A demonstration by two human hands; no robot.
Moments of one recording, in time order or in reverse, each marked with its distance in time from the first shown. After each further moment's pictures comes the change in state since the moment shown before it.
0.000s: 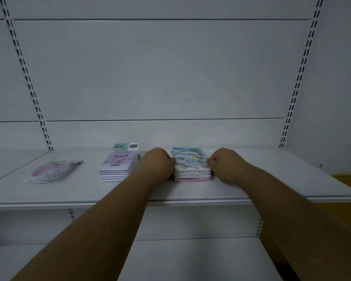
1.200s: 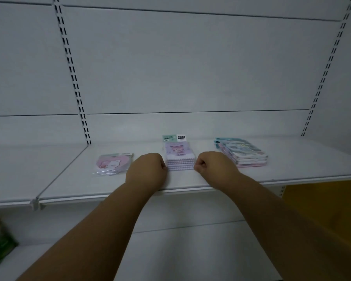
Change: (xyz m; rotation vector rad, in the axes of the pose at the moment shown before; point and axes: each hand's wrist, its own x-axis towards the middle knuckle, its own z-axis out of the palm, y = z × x) left_hand -0.011 -0.194 -0.076 0.145 0.102 0.199; right_hand -0.038 -0.185 0.102 -0.075 0.093 -0.085
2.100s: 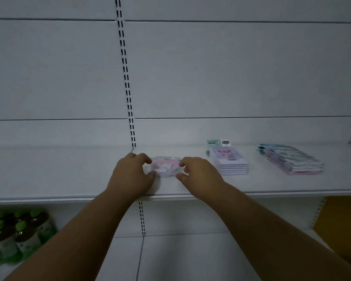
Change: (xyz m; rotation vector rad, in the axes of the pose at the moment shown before) left_hand -0.027 -0.155 -0.075 -0.080 0.152 -0.010; right_hand 0.015 -0.158 0.072 0.107 0.020 -0.113
